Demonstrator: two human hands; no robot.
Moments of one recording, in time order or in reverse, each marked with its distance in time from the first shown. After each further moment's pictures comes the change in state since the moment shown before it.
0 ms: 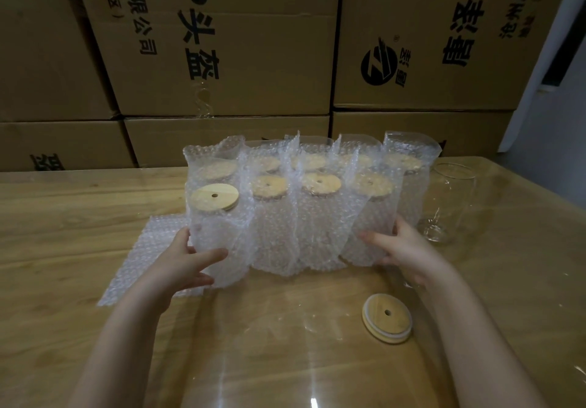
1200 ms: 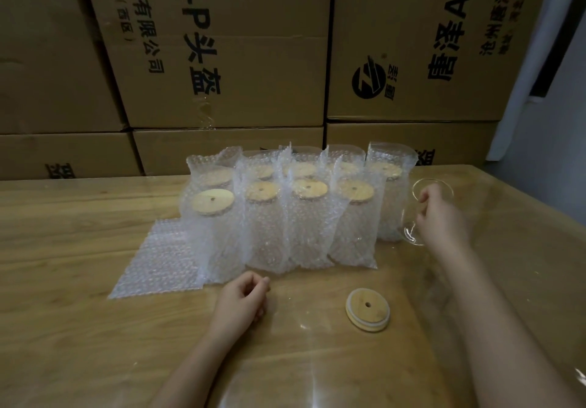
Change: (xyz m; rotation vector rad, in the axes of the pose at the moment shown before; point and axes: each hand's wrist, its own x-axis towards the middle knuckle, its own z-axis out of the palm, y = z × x) left_hand -0.020 -0.061 0.097 -0.023 0.025 0.313; right_hand 0.002 -0.025 -0.073 -0.902 0.541 -0.129
